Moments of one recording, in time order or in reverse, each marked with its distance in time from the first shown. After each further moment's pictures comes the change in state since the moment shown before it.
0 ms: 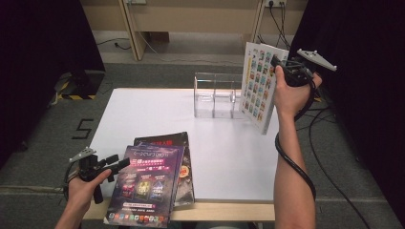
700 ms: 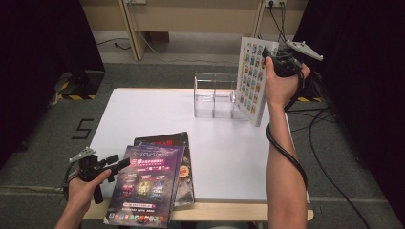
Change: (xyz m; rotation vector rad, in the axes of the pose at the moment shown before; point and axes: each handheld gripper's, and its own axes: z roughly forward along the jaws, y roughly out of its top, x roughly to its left) left arm 0.000 0.000 -0.001 -0.002 -0.003 0.000; right arm 0.017 0.007 0.031 -0.009 0.006 -0.016
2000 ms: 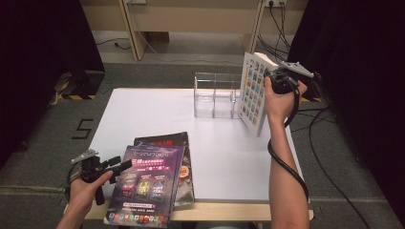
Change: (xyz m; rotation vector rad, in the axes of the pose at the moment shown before) left arm -0.002 -0.004 0.003 0.016 -0.017 -0.008; right arm -0.021 -0.053 0.001 0.135 -0.102 -0.040
